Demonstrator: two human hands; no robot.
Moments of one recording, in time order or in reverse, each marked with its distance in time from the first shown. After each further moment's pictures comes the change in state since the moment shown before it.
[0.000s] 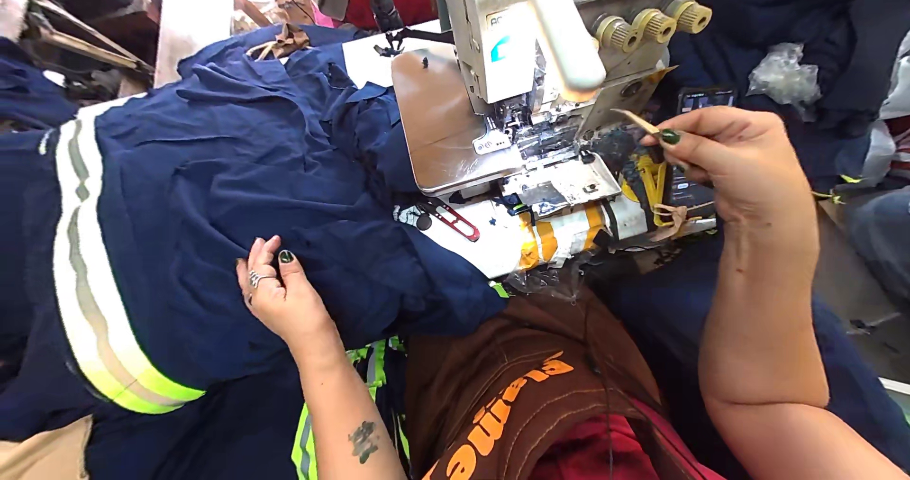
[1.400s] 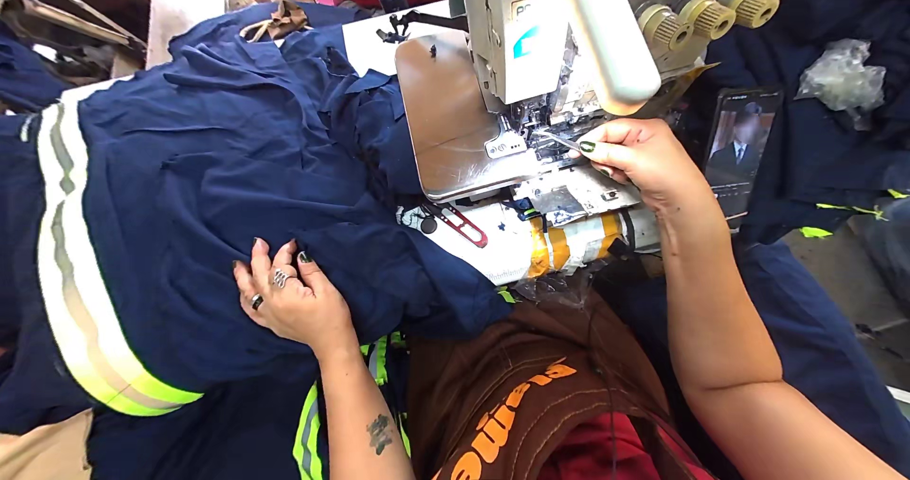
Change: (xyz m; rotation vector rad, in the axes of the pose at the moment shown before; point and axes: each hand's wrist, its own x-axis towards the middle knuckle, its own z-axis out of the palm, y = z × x) left_hand -0.012 -0.004 0.019 0.413 0.064 0.073; right_hand 0.050 0.037 0.071 0.050 -0.143 0.198
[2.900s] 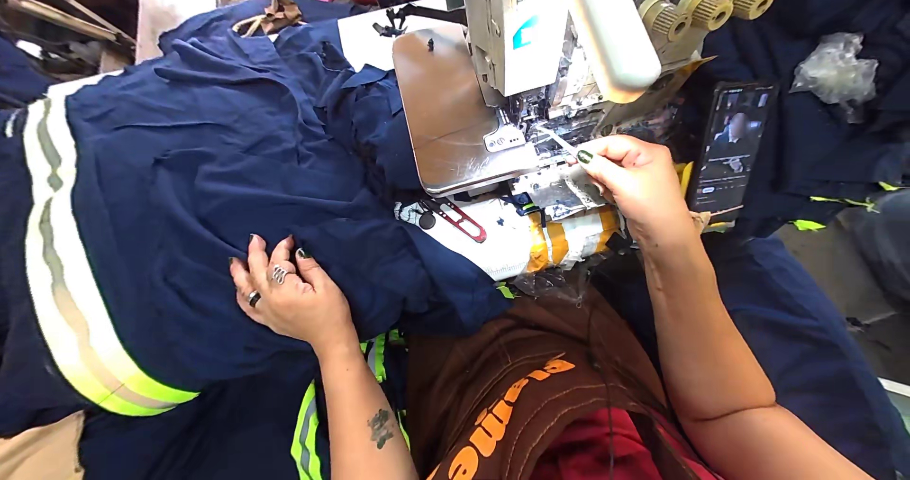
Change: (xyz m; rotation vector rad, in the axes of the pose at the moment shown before) left_hand -0.002 -0.003 0.003 0.023 0.013 0.014; right_hand -0.041 -0.003 0.032 -0.083 0.235 -0.041
